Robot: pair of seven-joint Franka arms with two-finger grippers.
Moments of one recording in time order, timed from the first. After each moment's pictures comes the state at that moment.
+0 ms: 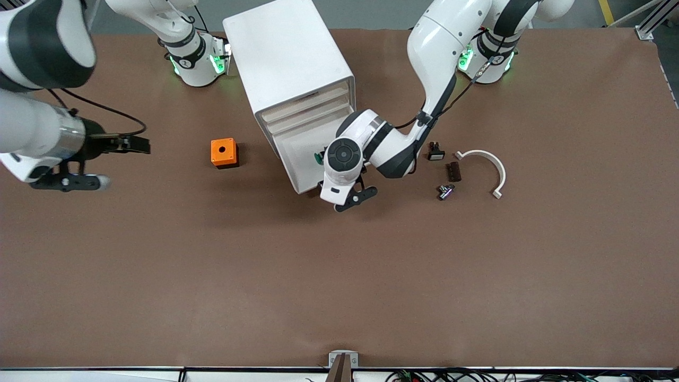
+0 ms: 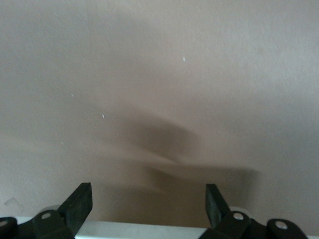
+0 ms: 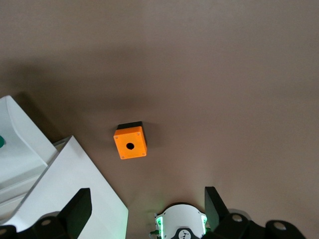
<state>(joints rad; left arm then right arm) -0.77 0.83 -0.03 -1.34 -0.18 2.04 -1.16 0.12 0.18 -0.07 -1.47 0.06 1.34 0.09</state>
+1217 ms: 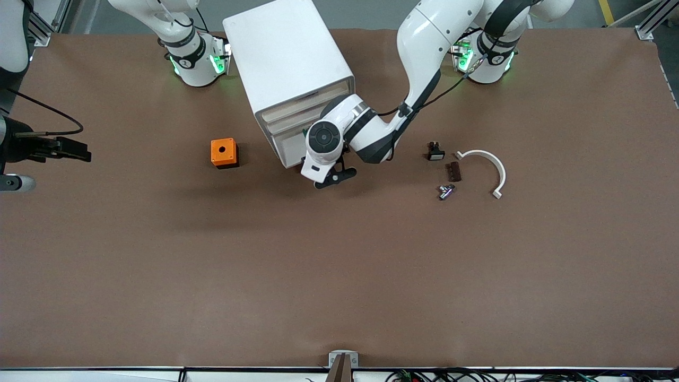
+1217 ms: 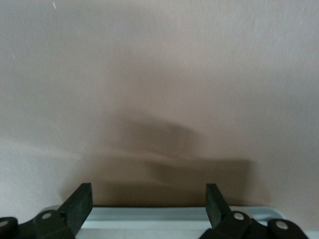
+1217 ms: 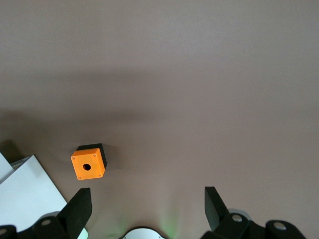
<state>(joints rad) -0.77 0.83 -0.17 -1.38 -0.20 2.04 -1.16 0.00 0.17 -0.06 -1.45 -0.03 1.42 -0.08</state>
